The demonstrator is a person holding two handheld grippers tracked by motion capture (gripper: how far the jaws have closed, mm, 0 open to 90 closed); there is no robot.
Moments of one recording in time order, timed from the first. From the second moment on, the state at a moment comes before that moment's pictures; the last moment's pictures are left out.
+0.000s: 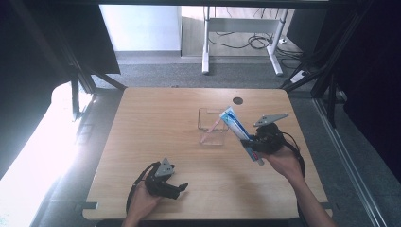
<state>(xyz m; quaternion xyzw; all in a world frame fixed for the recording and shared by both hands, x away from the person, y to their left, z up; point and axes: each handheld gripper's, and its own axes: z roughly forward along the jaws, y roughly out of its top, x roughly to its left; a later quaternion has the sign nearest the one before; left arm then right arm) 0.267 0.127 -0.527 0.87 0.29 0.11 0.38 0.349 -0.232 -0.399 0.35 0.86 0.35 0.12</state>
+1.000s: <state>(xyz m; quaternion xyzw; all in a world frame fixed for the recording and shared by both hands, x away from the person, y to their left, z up) 0.267 0.127 -0.529 0.87 0.29 0.11 0.38 0.398 -0.196 -0.382 0.34 0.84 0.40 0.13</state>
